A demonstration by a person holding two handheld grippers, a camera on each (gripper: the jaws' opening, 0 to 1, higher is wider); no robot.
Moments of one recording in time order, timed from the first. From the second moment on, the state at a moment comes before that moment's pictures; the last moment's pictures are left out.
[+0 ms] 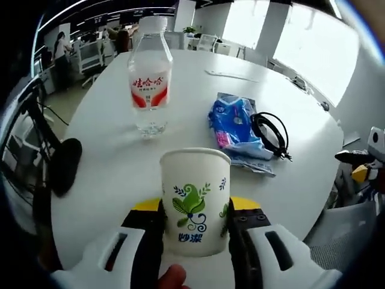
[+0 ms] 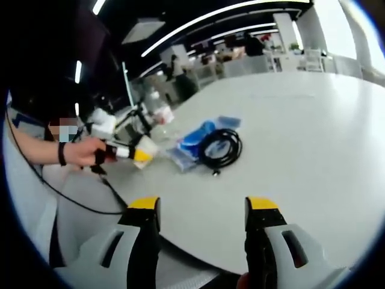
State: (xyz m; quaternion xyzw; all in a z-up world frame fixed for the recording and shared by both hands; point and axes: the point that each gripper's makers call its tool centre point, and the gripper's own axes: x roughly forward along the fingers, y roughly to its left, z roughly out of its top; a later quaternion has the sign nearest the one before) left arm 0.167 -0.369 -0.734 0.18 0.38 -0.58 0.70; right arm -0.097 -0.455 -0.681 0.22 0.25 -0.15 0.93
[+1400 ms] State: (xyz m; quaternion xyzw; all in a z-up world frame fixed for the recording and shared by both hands) left arm 0.035 -0.378 -0.691 0.27 0.23 -0.73 0.58; right arm -0.006 -0.398 -0.647 0.20 0.24 0.04 0.95
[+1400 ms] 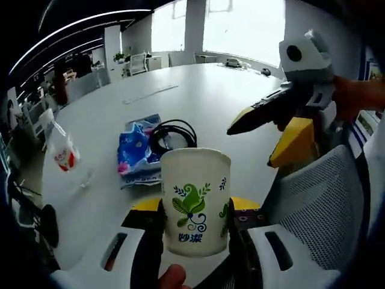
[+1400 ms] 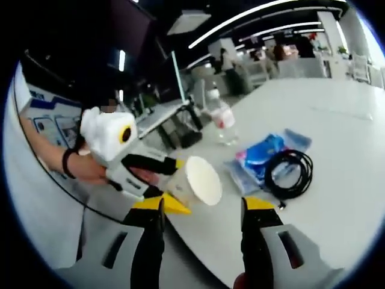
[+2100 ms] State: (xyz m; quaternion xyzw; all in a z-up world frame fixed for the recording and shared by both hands) left arm -0.001 -0.384 -0.682 0.34 0.13 -0.79 0.50; right arm 0.011 -0.370 -0.638 0.24 0.22 0.09 0.94
